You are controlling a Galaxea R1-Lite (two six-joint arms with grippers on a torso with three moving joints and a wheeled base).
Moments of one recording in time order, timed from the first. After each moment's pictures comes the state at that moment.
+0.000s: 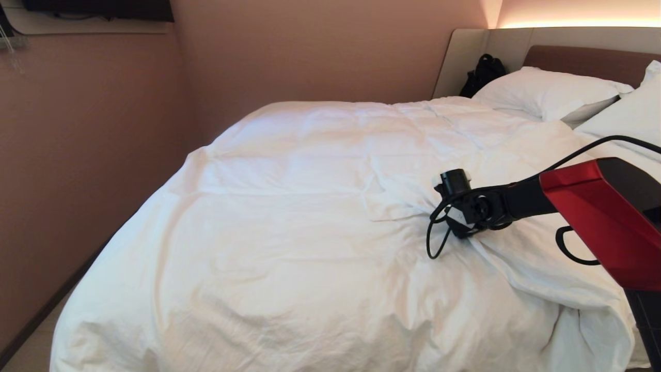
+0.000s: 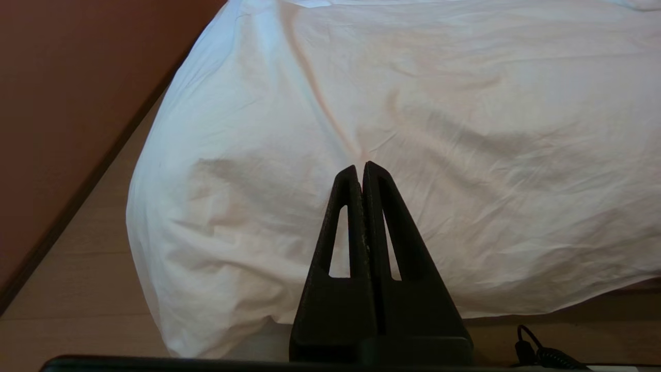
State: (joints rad) left arm 0.01 0.00 0.00 0.02 -0.02 0.05; right arm 0.24 2.34 -1.68 0.14 -0.91 -0.15
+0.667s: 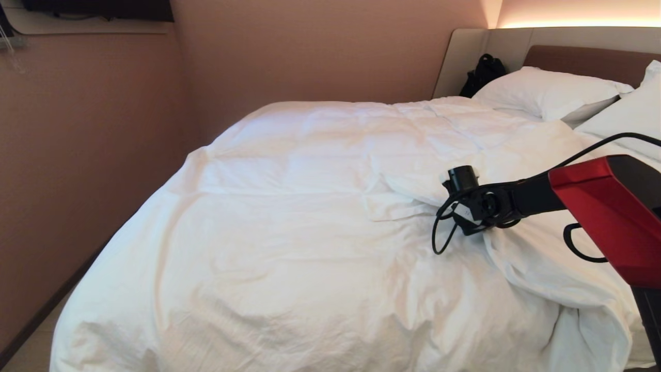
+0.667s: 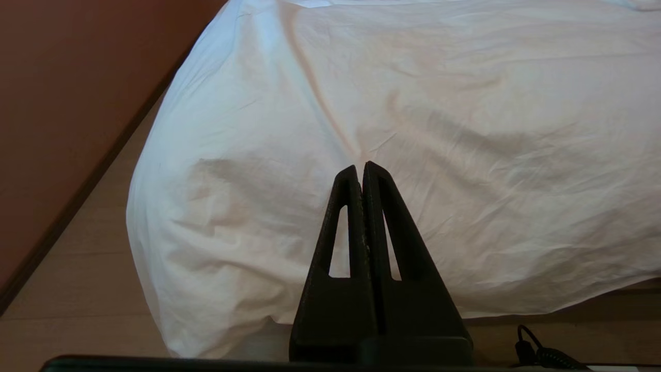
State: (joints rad) left arm 0.01 0.00 0.00 0.02 -0.02 0.05; right arm 0.20 2.33 -1.68 0.14 -0.90 -0.12
